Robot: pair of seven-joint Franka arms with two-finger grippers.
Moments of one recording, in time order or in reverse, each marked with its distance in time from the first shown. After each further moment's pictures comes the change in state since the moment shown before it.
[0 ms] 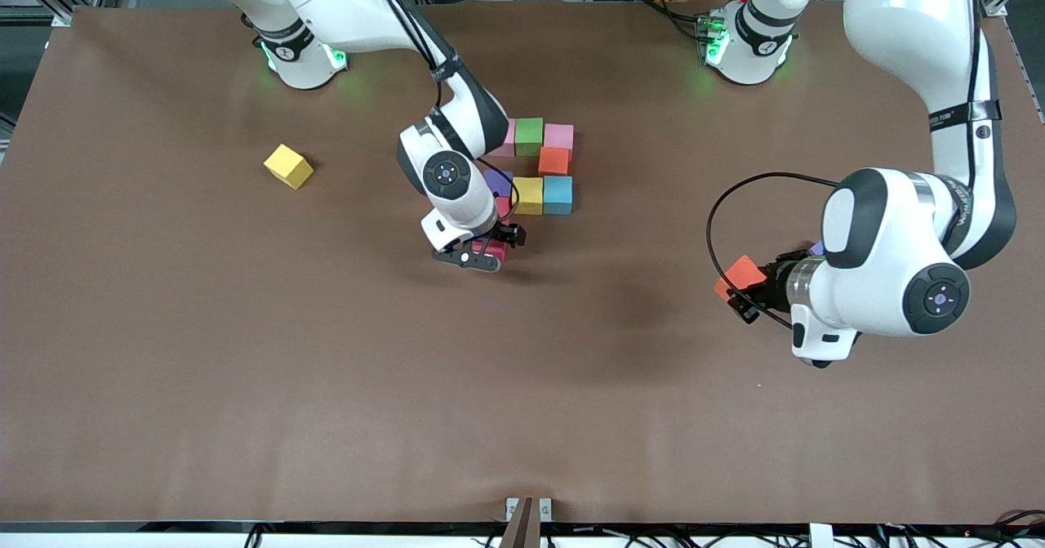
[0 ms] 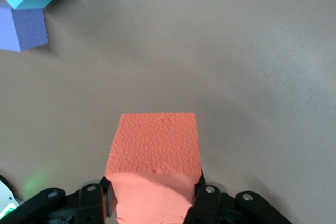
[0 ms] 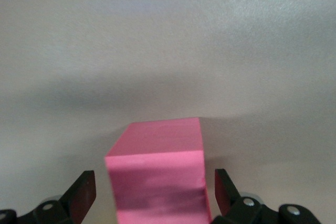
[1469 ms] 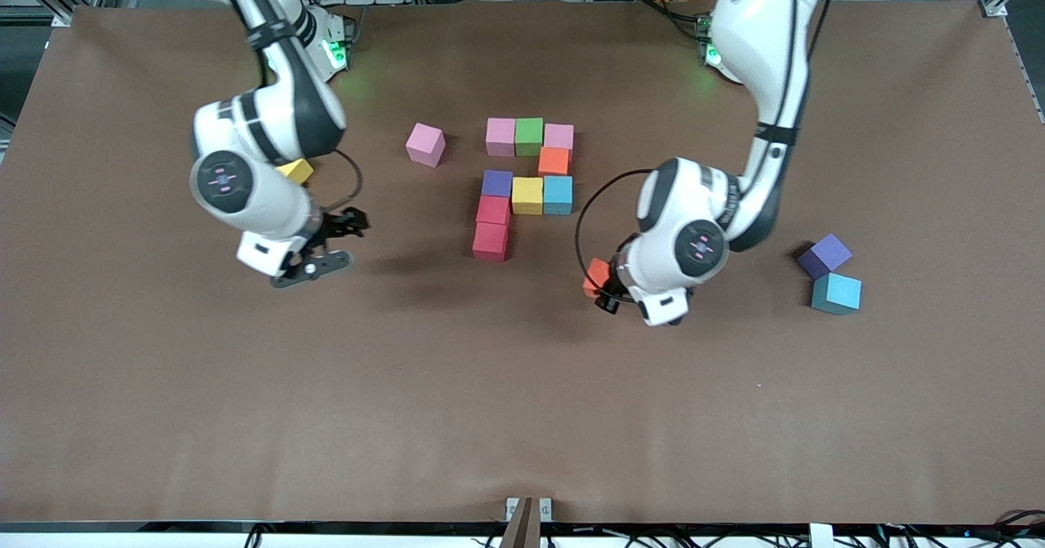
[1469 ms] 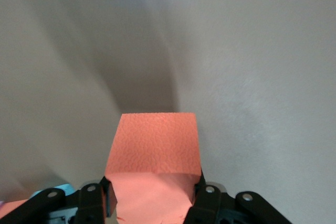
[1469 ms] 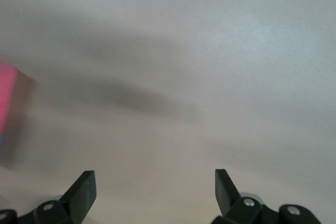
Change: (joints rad) left arm -0.343 0.057 -0.029 -0.304 -0.156 0.601 -0.613; right arm -0.487 -0.392 0.041 -0.237 -0.213 -0.334 -0.926
